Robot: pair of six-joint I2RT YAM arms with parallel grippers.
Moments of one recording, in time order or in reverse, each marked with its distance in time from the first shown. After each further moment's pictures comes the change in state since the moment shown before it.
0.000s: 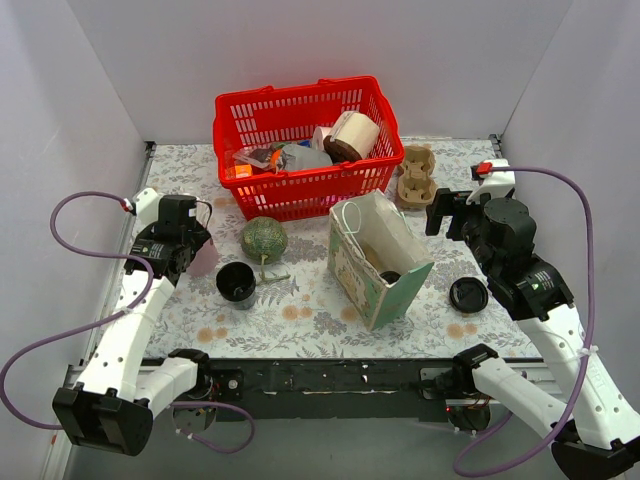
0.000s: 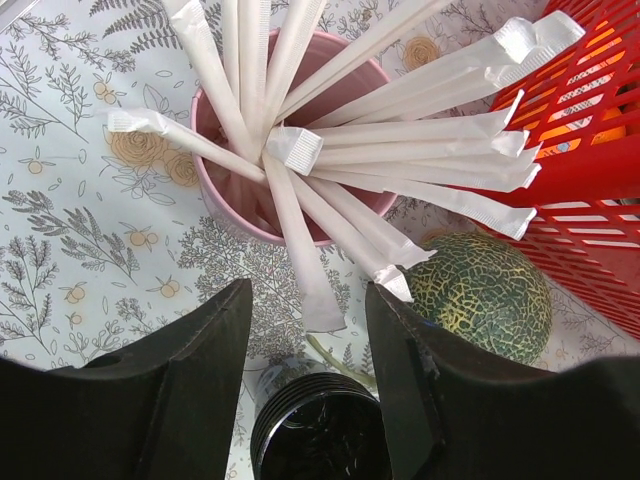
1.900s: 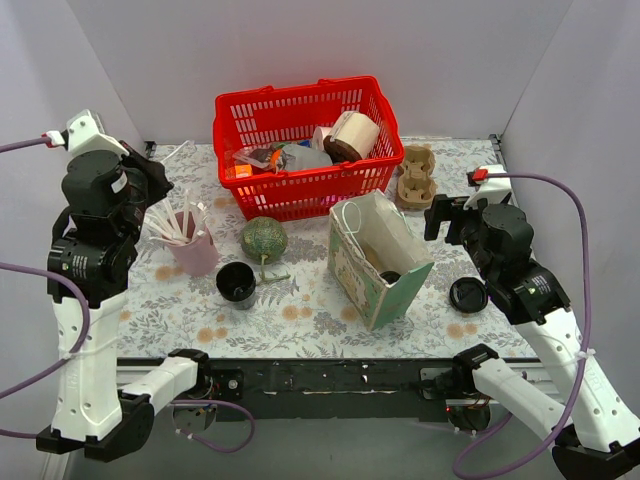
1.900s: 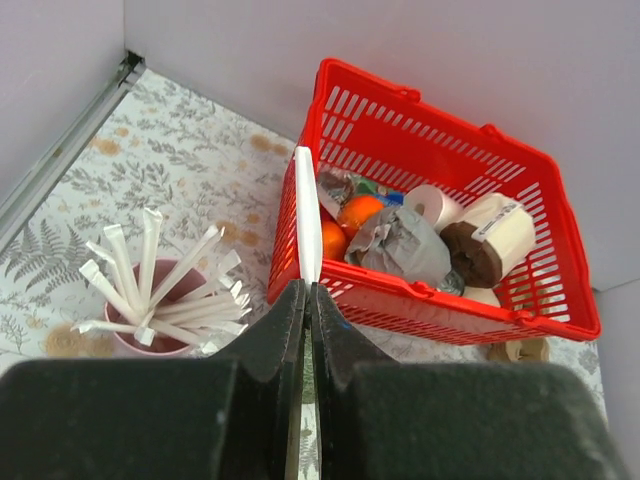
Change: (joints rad) left arm 0.013 0.033 0.681 -0.098 0.195 0.298; right arm 0.000 -0.029 -0.057 0.035 -0.013 -0.028
